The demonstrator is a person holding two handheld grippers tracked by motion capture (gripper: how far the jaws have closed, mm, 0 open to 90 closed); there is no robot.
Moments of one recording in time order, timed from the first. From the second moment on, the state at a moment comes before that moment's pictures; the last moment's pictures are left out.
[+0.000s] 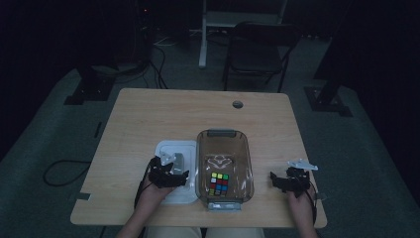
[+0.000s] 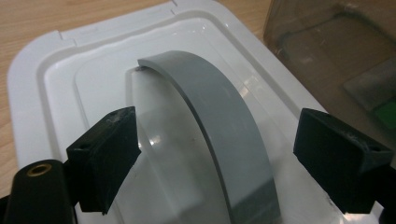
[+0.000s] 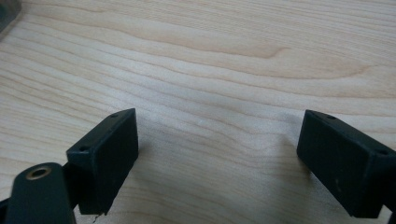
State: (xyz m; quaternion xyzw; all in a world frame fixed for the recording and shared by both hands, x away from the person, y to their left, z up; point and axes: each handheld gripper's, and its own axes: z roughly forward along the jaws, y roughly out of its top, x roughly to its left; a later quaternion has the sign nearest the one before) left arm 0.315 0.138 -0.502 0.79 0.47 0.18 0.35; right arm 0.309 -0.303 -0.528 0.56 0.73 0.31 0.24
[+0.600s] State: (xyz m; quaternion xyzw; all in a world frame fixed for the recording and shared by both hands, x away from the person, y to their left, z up) left arm 0.314 0.145 -0.504 0.78 0.47 0.18 0.37; right arm 0.309 -0.303 -0.528 0.56 0.73 0.31 0.24
